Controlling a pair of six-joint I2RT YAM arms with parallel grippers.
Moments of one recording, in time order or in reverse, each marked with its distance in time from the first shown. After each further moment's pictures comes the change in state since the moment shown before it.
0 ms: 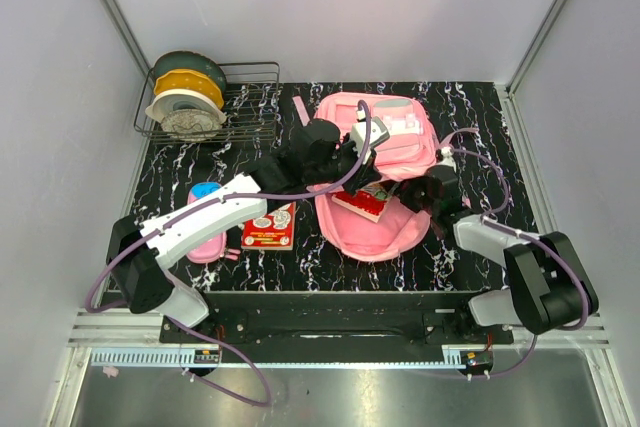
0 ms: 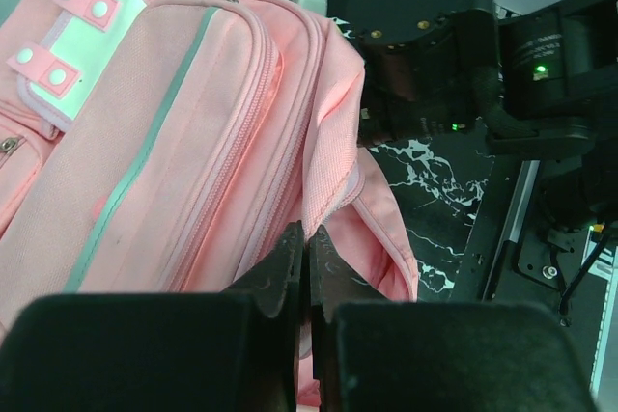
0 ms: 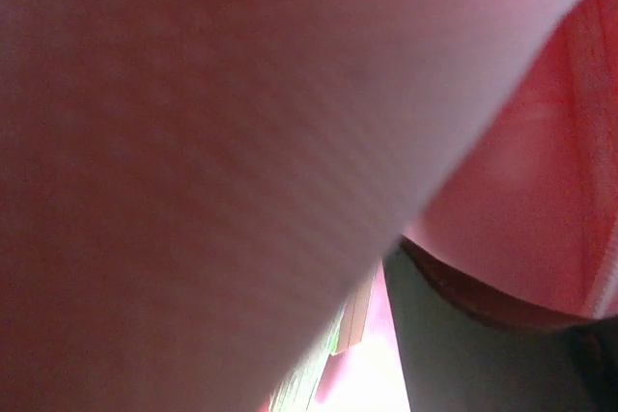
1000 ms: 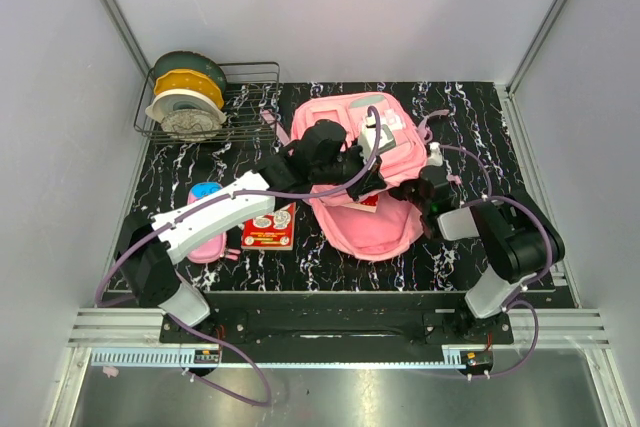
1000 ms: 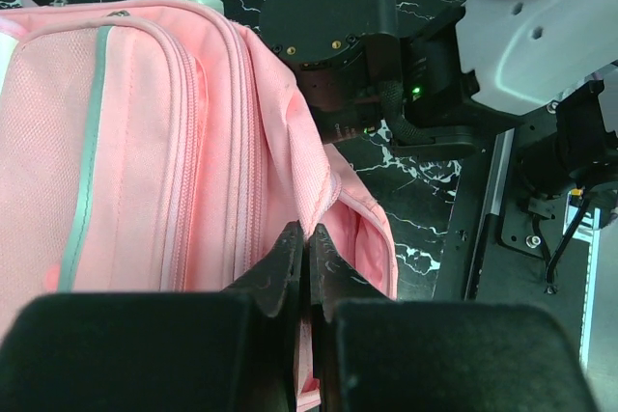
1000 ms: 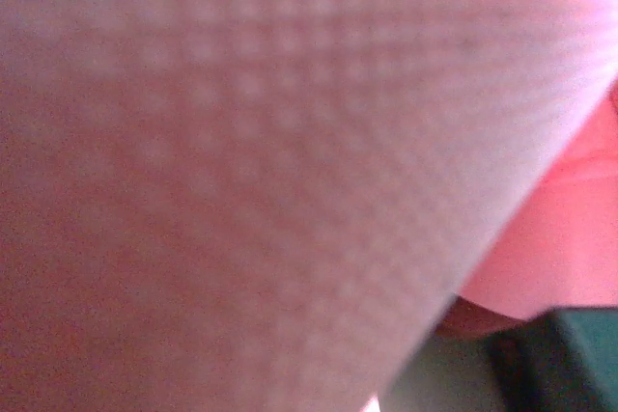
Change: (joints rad) left arm 0.006 0.050 0.003 0.008 0.129 0.037; right arm 0.010 0.307 0.011 0.487 -0.075 -0.056
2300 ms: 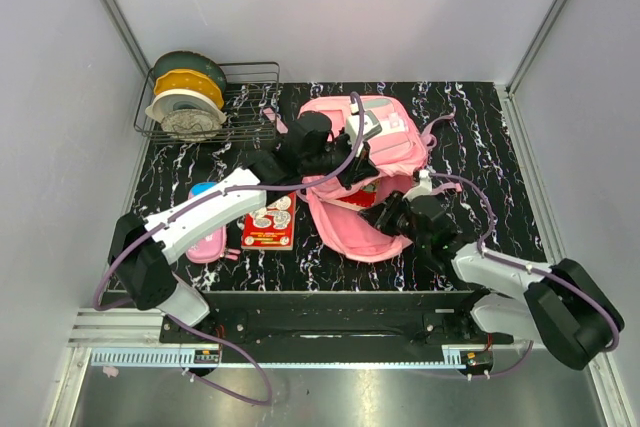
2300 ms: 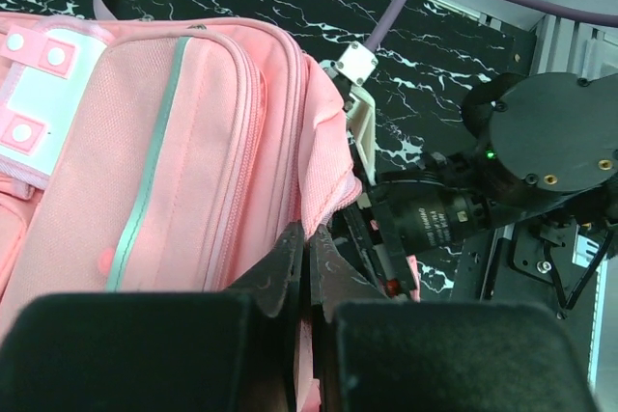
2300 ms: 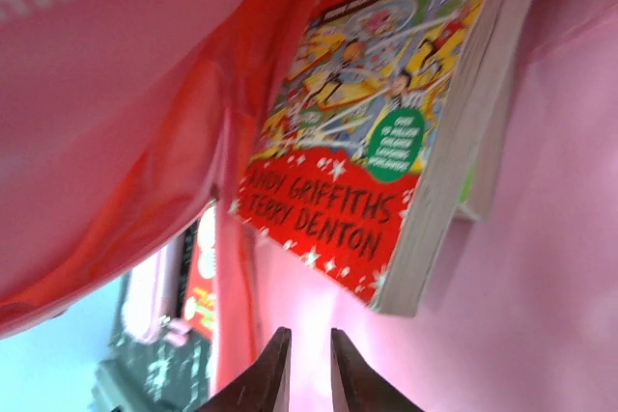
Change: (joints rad) left arm 0.077 -0.027 -0.018 0.050 0.013 -0.034; right arm 0.285 -0.502 -0.170 -0.391 0.057 0.108
